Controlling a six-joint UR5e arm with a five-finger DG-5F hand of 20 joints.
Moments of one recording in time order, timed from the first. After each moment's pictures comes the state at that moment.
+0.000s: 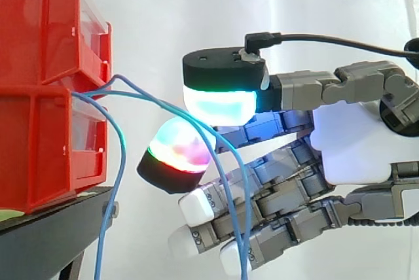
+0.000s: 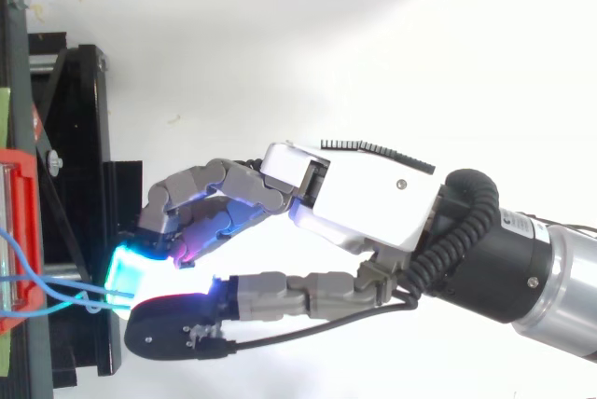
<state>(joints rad) 0.30 -2.32 -1.11 -2.95 -0.90 -0.05</state>
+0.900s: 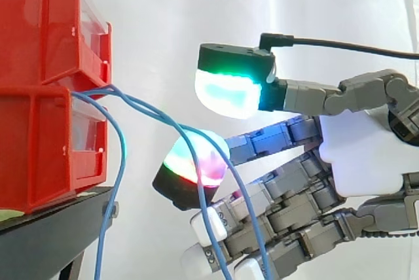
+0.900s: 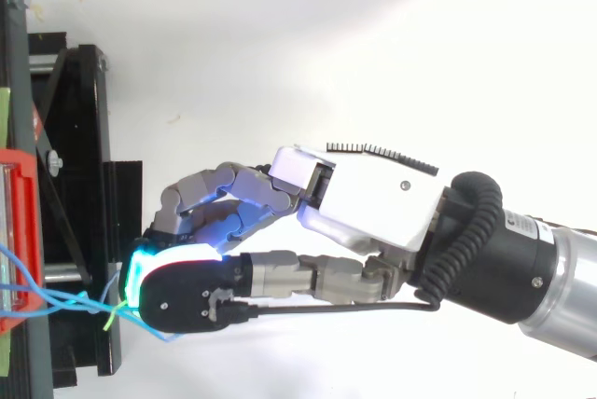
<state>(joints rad) 0.30 -2.32 -1.11 -3.00 -0.90 0.00</state>
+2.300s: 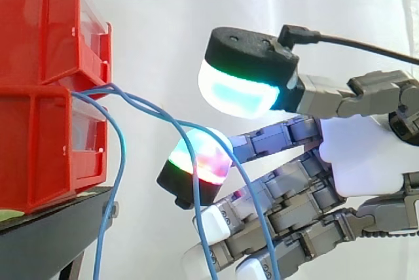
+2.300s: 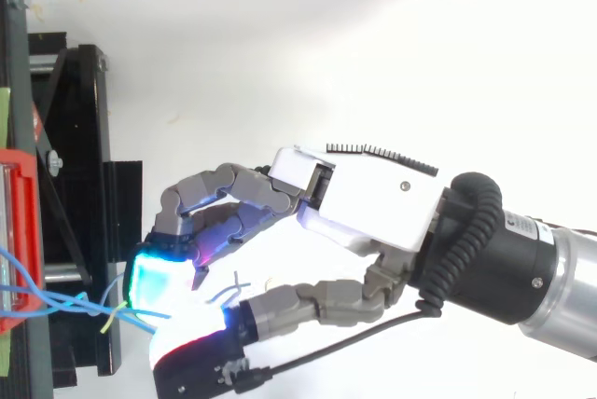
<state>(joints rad) 0.30 -2.32 -1.11 -3.00 -0.90 0.00</state>
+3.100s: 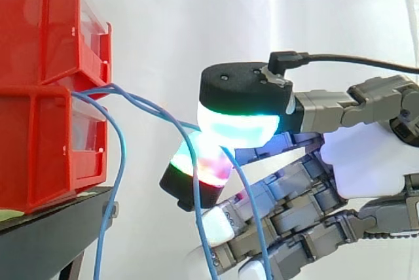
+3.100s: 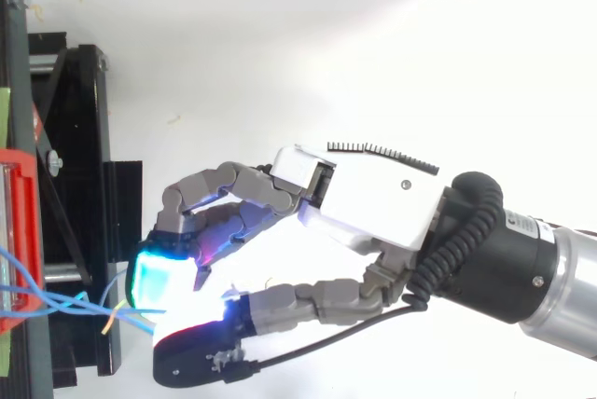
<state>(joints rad) 0.30 -2.32 -1.10 -3.01 -0.90 0.01</state>
